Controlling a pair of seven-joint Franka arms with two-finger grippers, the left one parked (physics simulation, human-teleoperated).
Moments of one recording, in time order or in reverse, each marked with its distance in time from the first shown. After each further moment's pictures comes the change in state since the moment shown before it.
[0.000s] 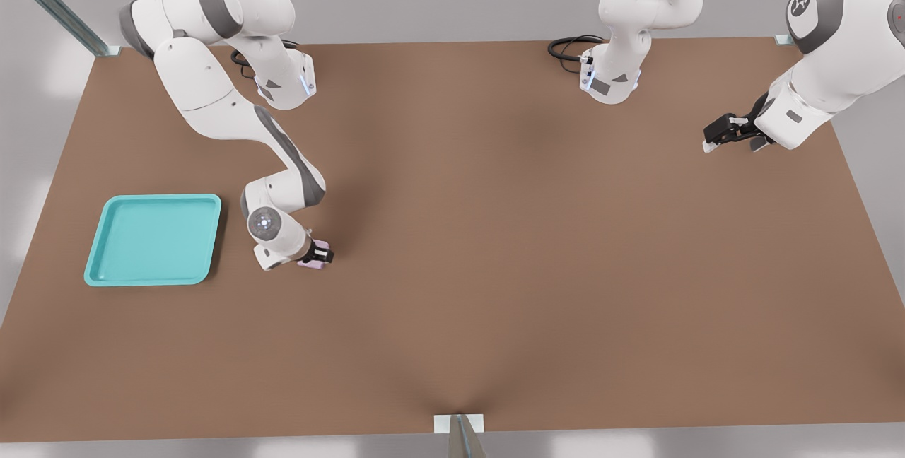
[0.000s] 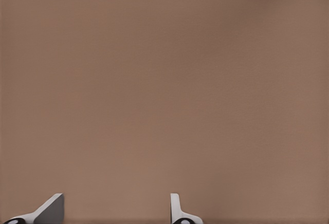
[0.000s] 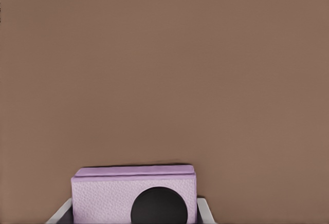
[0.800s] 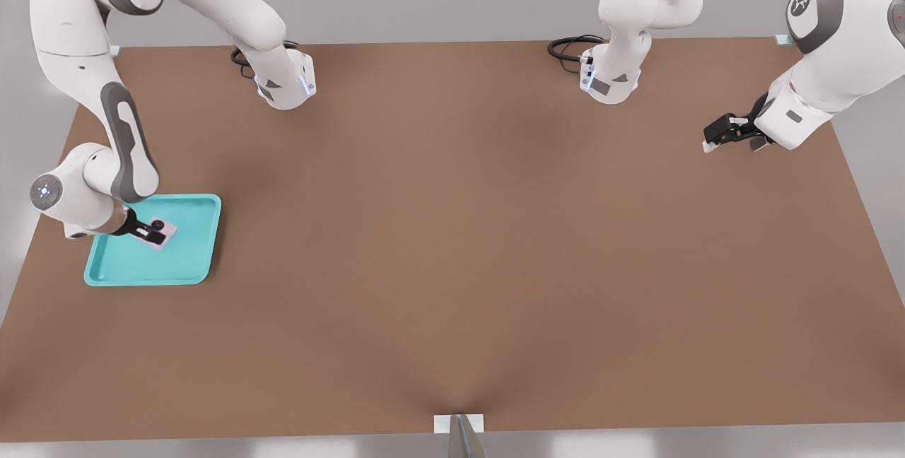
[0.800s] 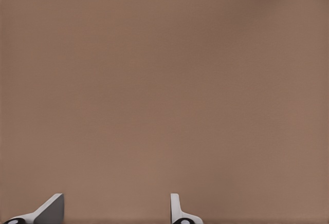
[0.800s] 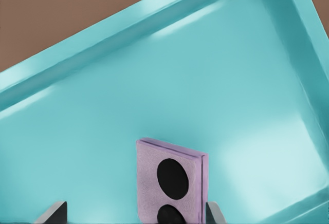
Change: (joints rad) arm -0.732 -0.152 0.015 -0.001 -0.012 -0.154 -0.518
